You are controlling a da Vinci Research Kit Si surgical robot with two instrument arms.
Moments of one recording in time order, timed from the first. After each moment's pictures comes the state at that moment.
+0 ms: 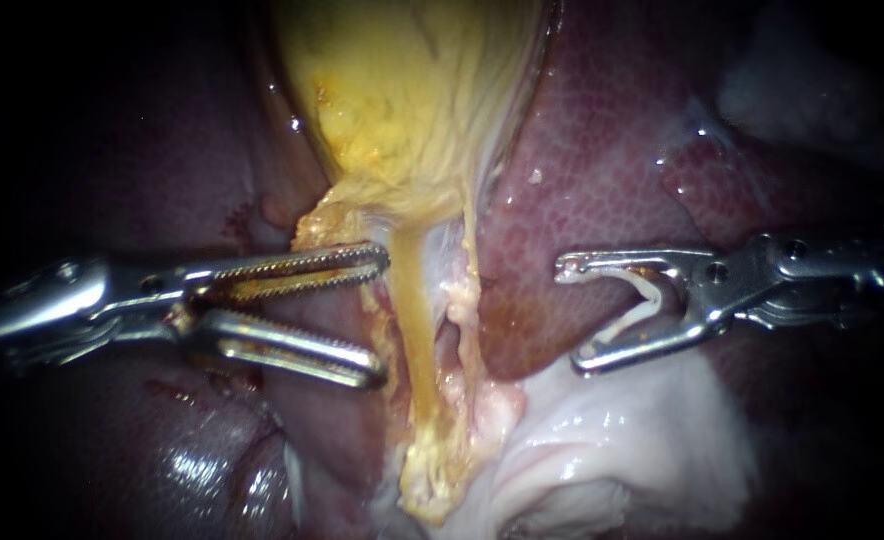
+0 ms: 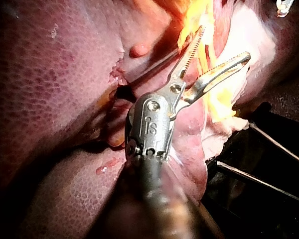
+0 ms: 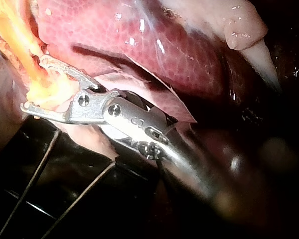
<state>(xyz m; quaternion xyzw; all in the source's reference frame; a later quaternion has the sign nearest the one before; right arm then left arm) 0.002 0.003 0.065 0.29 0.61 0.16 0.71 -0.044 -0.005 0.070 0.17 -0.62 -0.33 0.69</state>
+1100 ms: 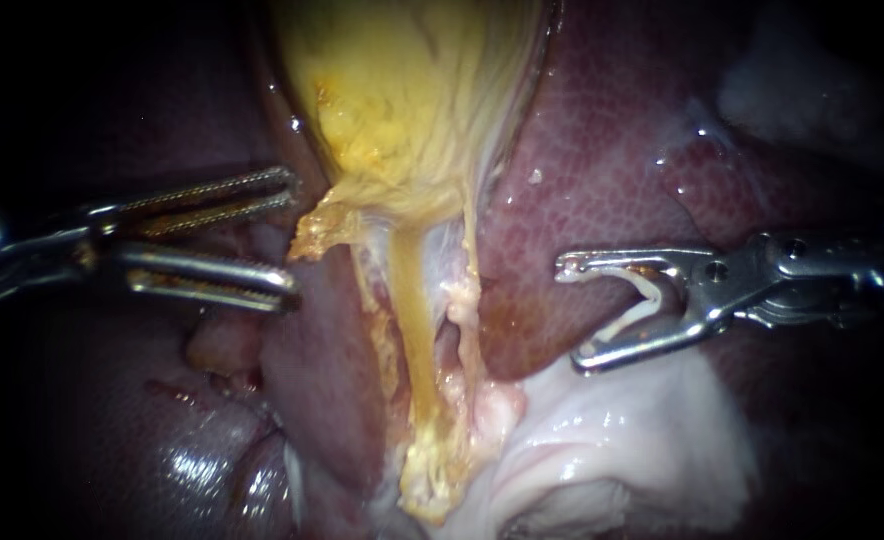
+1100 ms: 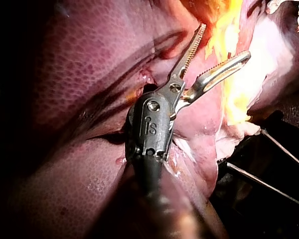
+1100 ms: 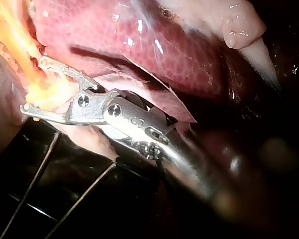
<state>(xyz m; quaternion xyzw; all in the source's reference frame) 0.002 0.003 0.066 0.30 0.61 0.16 0.71 -0.039 -0.001 0.067 0.14 -0.61 -0.37 0.69</state>
